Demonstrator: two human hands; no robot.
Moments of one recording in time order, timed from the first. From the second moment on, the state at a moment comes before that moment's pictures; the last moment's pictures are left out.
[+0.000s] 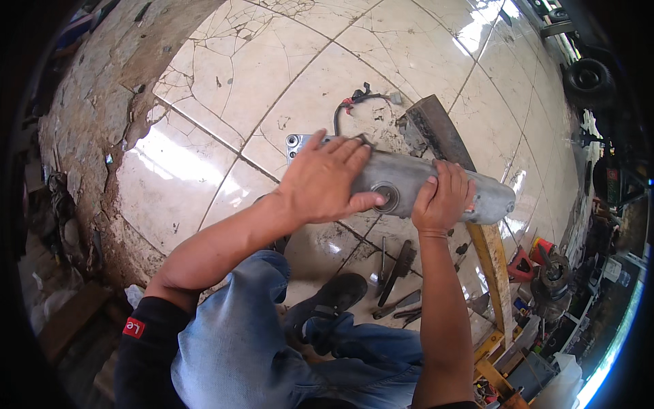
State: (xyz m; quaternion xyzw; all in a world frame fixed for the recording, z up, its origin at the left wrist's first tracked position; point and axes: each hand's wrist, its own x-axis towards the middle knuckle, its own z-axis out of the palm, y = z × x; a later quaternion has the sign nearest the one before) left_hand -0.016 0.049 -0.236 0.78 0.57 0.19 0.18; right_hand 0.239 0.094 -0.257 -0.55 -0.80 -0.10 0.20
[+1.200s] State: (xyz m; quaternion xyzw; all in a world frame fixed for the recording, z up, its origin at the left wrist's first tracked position) left_hand 0.008 0.073 -0.223 0.80 0.50 0.17 0.28; right_hand 0.235 0.096 -0.260 -0.56 -0.80 -0.10 0.20
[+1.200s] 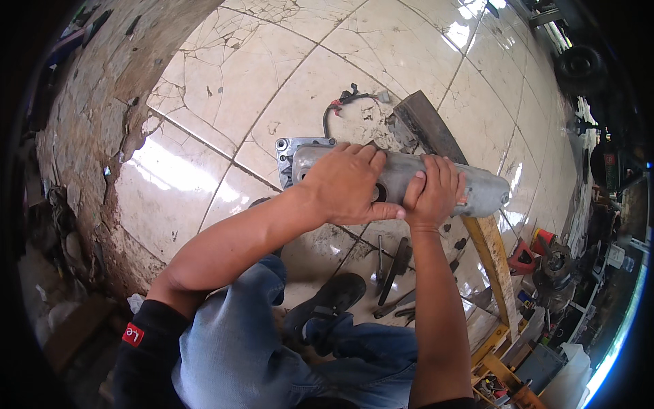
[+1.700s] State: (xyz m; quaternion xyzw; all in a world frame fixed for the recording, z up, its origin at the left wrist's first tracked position) left_hand 0.006 0.030 -0.237 0.82 0.48 0.22 0.20; right_hand 0.237 0.093 -0.260 -0.56 -0.80 -0.10 0.19
